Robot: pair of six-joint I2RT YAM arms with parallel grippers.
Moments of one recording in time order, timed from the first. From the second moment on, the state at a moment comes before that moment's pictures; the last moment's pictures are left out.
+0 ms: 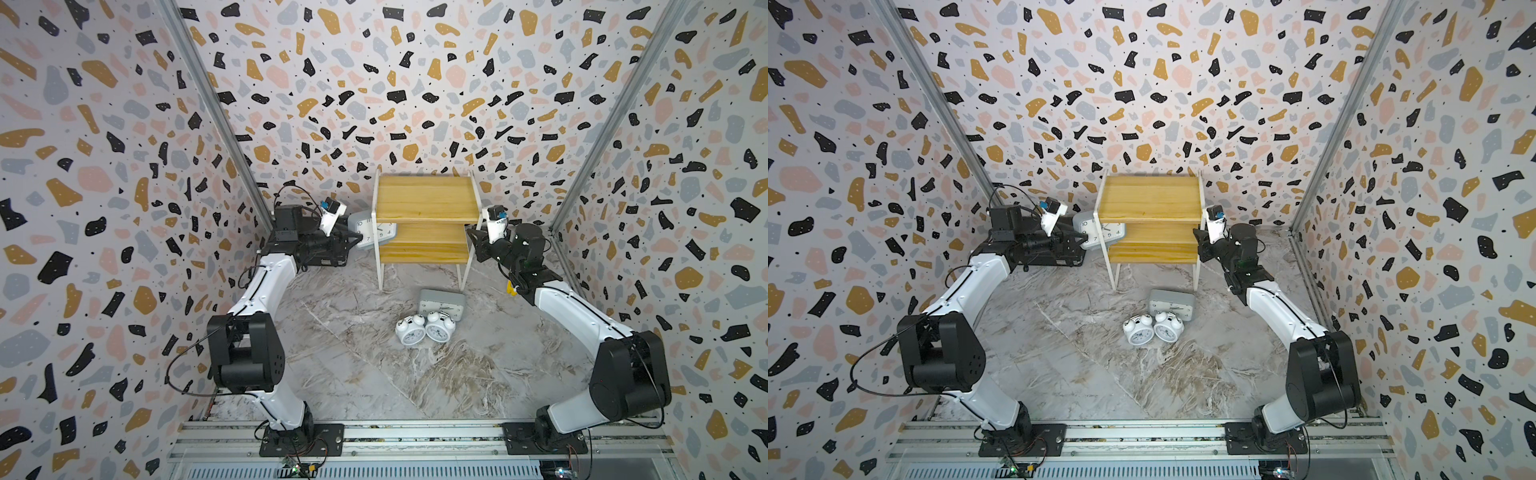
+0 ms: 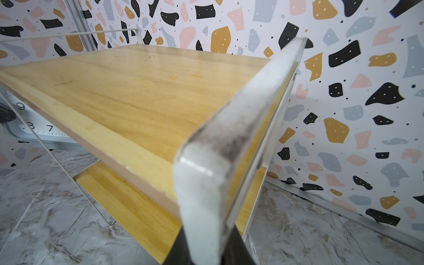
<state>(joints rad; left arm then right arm) 0.04 1.70 1.42 -0.25 0.99 0.31 0.27 1.50 1.11 0.24 -0.31 -0.06</state>
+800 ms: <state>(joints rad) 0.00 1.94 1.47 0.01 1.23 0.39 0.27 1.50 1.14 0.20 -0.33 -0.06</state>
